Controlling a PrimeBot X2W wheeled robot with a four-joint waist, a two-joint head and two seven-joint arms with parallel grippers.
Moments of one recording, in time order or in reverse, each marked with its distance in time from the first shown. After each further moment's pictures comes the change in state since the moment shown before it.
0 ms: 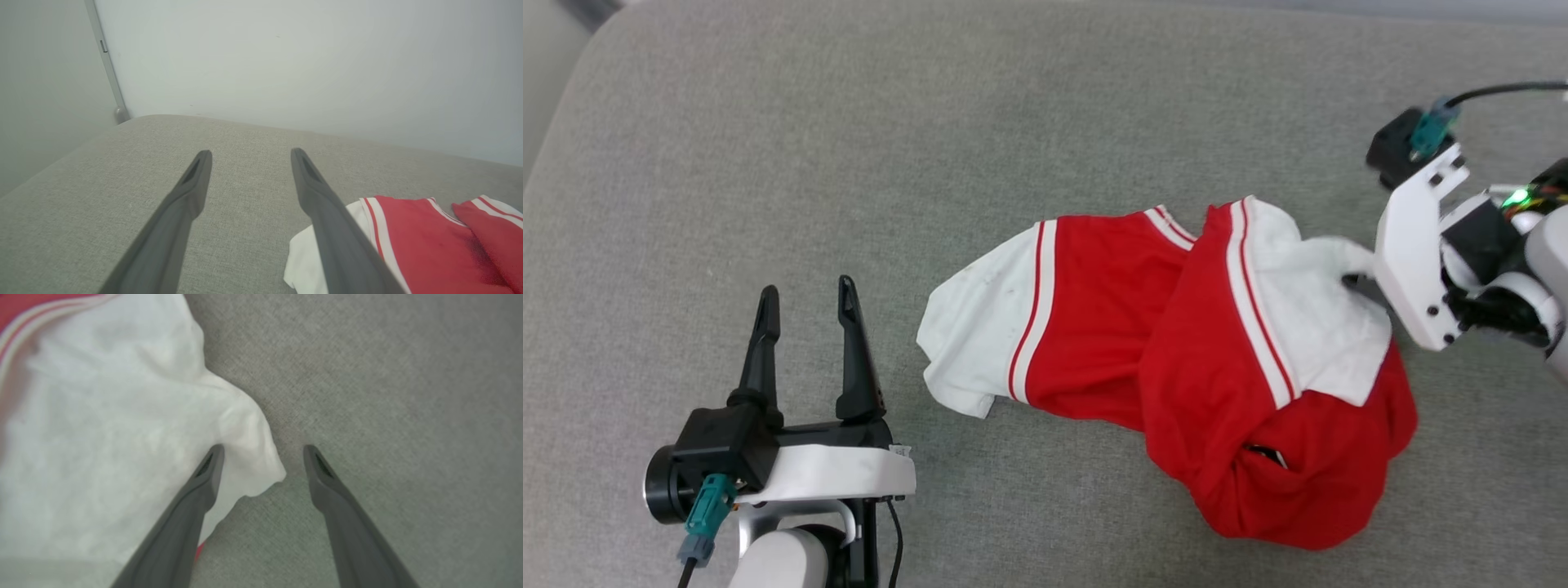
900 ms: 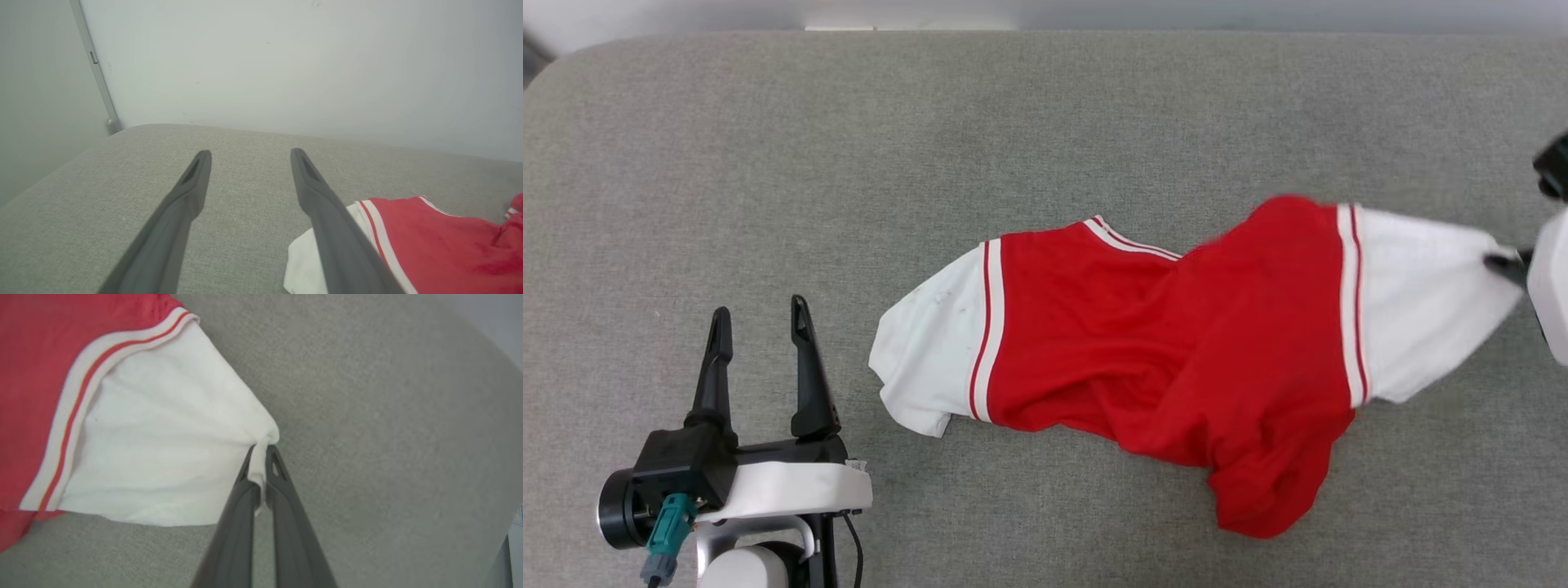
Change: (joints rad) left arm 0.047 -0.106 0.203 0.025 0.139 -0.153 0.000; right arm 0.016 -0.265 0.099 -0.051 0.159 0.000 -0.256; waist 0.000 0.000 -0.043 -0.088
